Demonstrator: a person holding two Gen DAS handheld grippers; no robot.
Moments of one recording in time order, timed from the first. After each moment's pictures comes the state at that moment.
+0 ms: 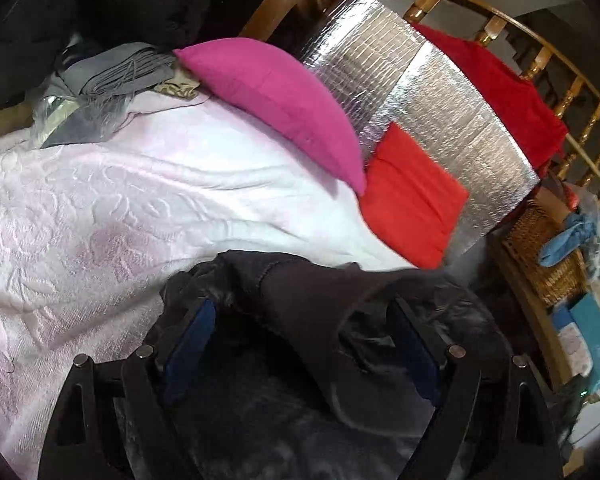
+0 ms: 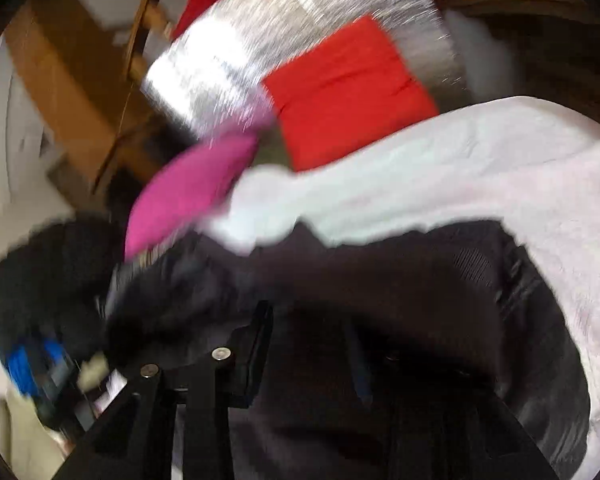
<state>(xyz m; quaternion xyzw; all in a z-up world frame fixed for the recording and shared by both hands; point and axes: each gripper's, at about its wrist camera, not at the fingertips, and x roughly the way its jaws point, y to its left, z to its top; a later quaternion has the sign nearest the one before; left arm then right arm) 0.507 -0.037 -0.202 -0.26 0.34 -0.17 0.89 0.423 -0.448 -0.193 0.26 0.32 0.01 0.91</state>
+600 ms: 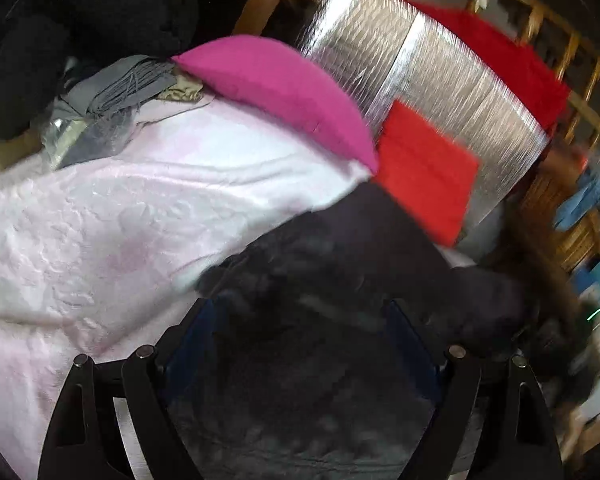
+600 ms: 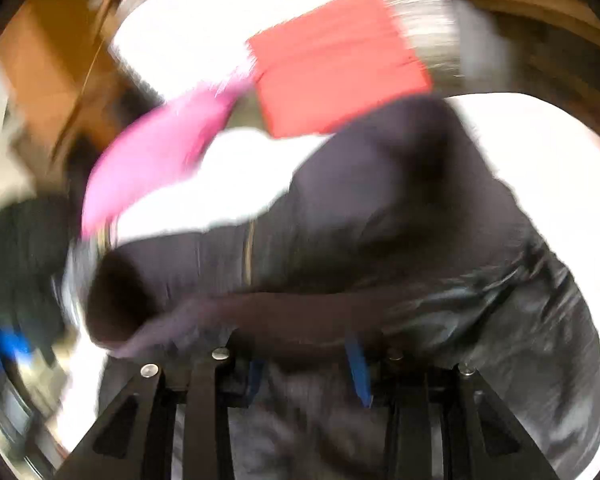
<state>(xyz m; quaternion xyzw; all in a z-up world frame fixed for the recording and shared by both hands) 0.505 -0.042 -0.207 -0.16 0.38 -0.14 0.90 0.459 -0.439 -0.199 0.26 0.35 -0.07 0.90</state>
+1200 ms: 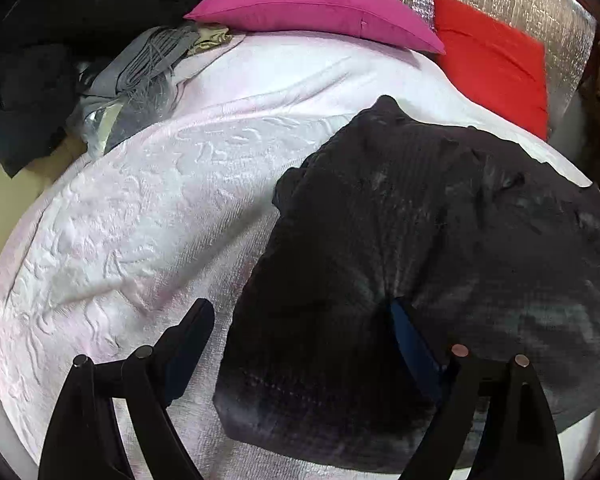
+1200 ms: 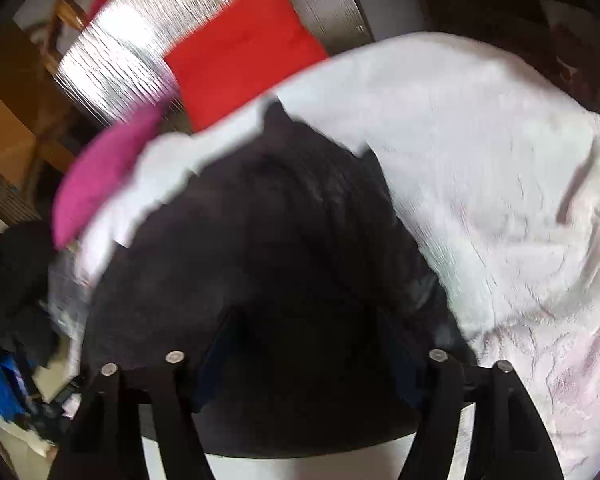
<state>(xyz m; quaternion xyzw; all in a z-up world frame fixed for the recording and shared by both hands) 0.502 -0.063 -0.267 0.00 0.47 -0.03 0.88 0.356 -0.503 -0.246 0.28 0.41 -0.12 0.86</state>
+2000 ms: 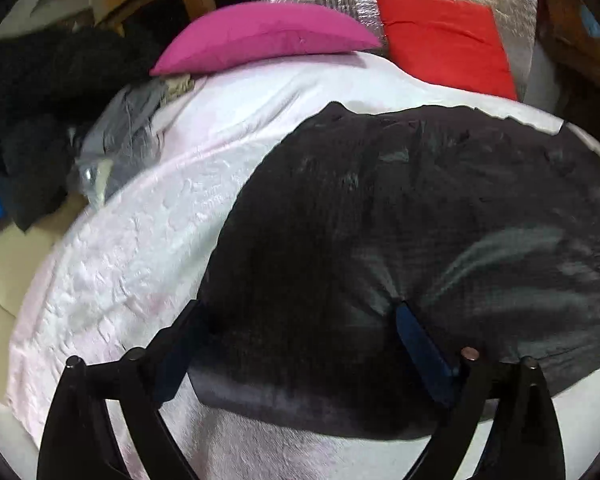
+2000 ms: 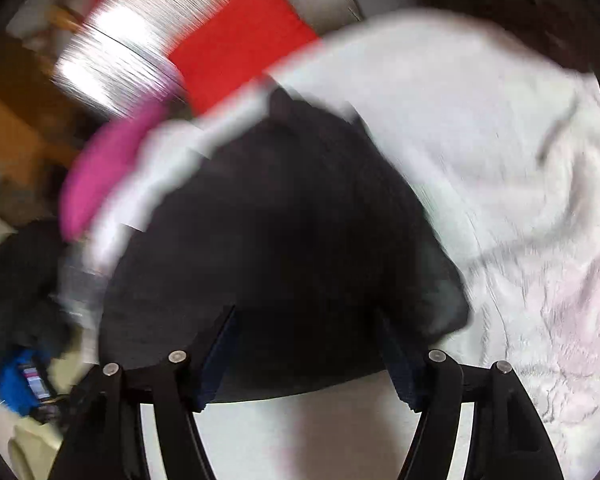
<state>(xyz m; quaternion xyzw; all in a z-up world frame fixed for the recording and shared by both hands) 0.464 -0.104 -0.261 0.12 0.42 -0.05 0.90 0.328 -0.492 -0.257 0.32 0.45 -0.13 0.82</state>
